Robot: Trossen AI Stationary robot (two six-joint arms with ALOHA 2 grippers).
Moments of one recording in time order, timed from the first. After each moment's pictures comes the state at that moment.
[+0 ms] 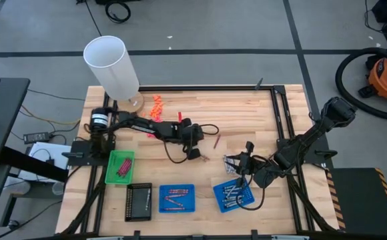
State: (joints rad) left arm 0.05 1.93 1.22 -0.28 -0.22 -0.12; right arm 0.65 1.32 0.55 0.08 0.92 0.42
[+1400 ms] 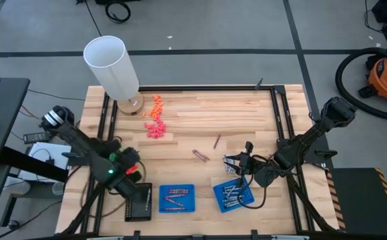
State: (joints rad) left arm -0.76 1.39 0.95 -1.41 -0.55 -1.38; right arm 0.65 1.32 0.55 0.15 0.92 0.40
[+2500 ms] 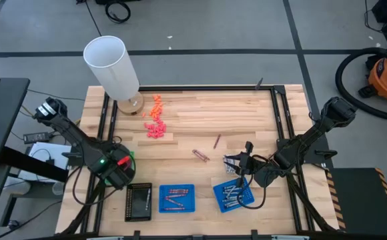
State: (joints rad) left arm -0.76 1.19 0.72 -1.24 -0.24 -1.61; right arm 0.64 1.32 0.55 0.14 0.92 0.40
